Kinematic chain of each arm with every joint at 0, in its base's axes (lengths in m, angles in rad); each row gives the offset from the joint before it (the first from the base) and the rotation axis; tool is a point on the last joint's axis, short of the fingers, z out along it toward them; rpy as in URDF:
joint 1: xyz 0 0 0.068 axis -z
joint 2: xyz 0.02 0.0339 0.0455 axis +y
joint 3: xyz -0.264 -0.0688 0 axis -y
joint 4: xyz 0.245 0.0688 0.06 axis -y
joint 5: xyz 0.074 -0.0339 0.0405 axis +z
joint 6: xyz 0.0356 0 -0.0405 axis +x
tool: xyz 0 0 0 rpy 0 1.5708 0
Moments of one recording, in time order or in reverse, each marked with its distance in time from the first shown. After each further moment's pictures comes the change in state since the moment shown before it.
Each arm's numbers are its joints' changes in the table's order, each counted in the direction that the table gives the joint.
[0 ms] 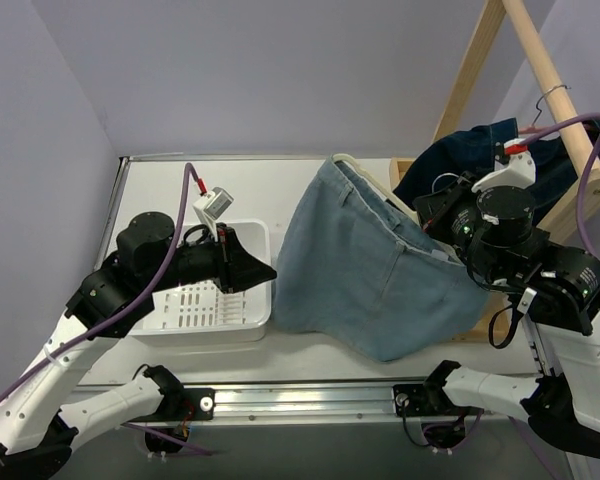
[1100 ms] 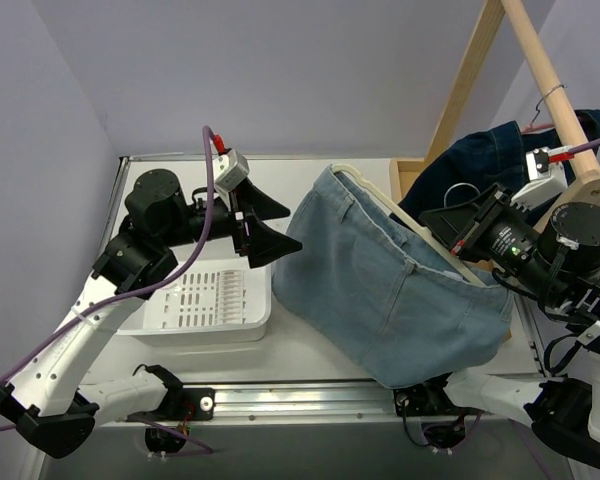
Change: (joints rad) left arm -0.095 0.207 0.122 0.329 -0.289 0.308; right arm 0.005 -0.027 0.188 -0.094 0.294 0.010
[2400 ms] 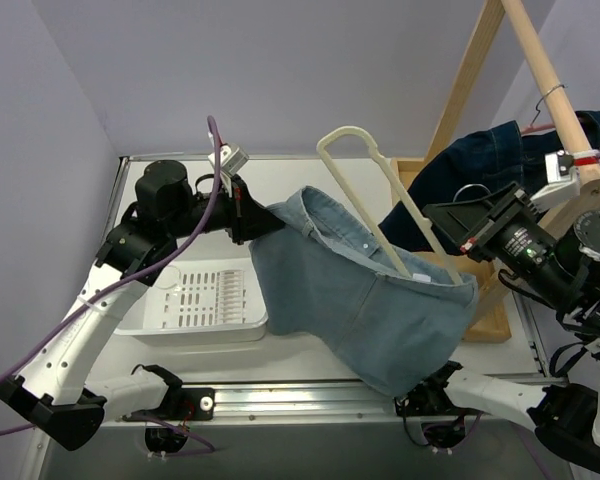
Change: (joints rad) left arm -0.088 0.051 0.032 -0.176 0.088 -0.019; right arm -0.002 -0.043 -0.014 0.071 0.035 0.109
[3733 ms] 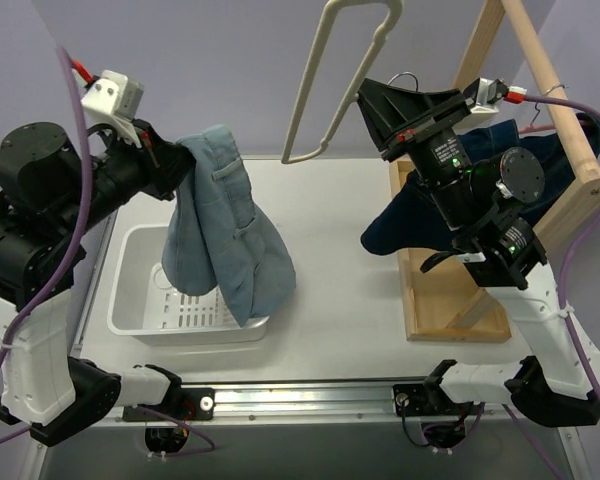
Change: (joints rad) left arm -0.093 0.147 0.881 -0.591 0.479 0.135; right arm -0.025 0.226 -0.208 1.074 0.066 0.453
